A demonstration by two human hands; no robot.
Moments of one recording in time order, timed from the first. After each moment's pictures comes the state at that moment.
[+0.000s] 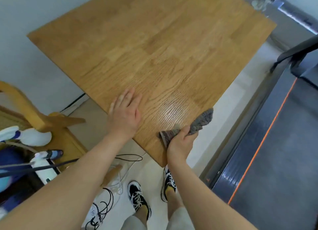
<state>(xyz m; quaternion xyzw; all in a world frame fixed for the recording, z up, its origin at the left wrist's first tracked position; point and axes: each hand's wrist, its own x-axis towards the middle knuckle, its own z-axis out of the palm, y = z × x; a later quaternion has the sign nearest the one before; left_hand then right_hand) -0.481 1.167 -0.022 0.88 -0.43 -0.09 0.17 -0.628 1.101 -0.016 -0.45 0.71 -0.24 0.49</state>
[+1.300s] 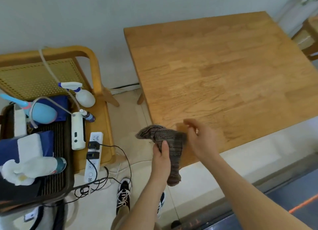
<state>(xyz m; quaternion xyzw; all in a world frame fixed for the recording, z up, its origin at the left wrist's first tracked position) -0.634 1.164 -0.026 0.61 0.22 -0.31 0.69 -0.612 1.036 0.032 -0.91 0.21 0.01 0.36</state>
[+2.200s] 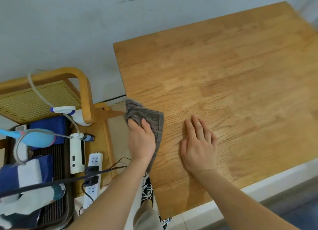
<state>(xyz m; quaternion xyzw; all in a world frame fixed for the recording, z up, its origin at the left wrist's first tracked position) -0.460 1.136 -0.016 0.93 0.15 -0.04 0.33 -0.539 0.998 -0.012 -0.98 0.17 0.01 0.11</state>
